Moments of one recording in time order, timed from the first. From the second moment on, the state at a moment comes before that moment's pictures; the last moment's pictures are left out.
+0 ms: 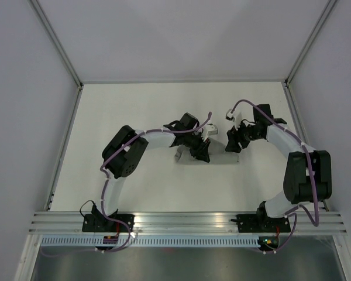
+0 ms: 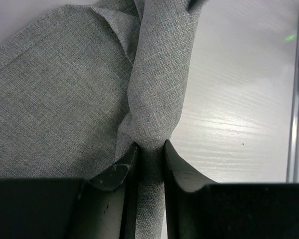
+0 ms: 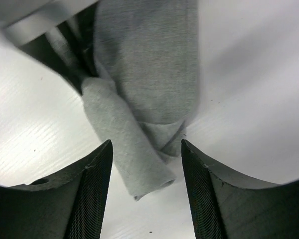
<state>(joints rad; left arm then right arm) -0.75 2.13 1.36 -0.10 0.76 0.16 0.04 1.61 1.05 -0.64 -0.71 -0.67</state>
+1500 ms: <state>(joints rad) -0.70 2.25 1.59 -0.44 0.95 0.12 0.55 1.33 0.51 -0.05 -0.19 -0.89</state>
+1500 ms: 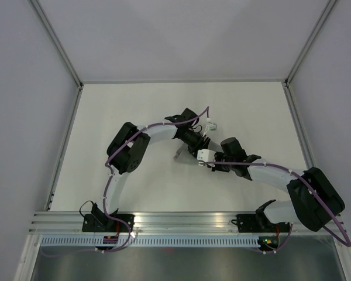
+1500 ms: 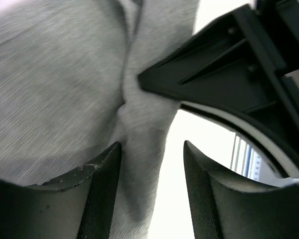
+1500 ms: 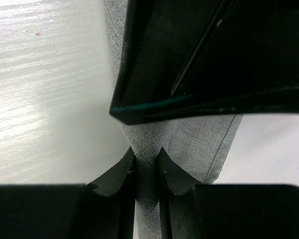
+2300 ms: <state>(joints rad) -0.60 1.48 0.83 0.21 0.31 -0.06 0.34 1.82 1.13 -0.80 -0.50 -0.98</state>
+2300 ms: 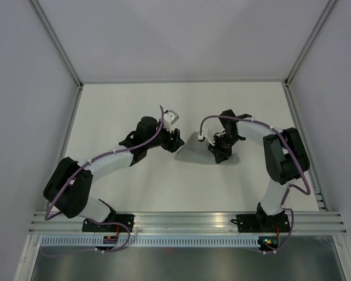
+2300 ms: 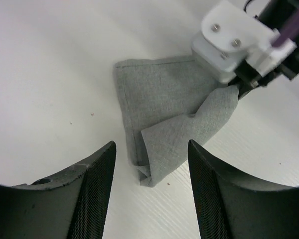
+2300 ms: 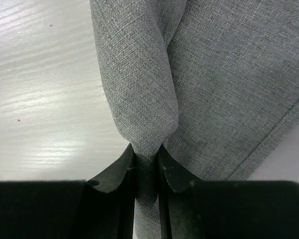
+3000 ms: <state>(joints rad) -1.12 1.78 0.91 0.33 -0.23 0.37 0.26 2.12 1.45 -1.18 -0.66 -1.02</state>
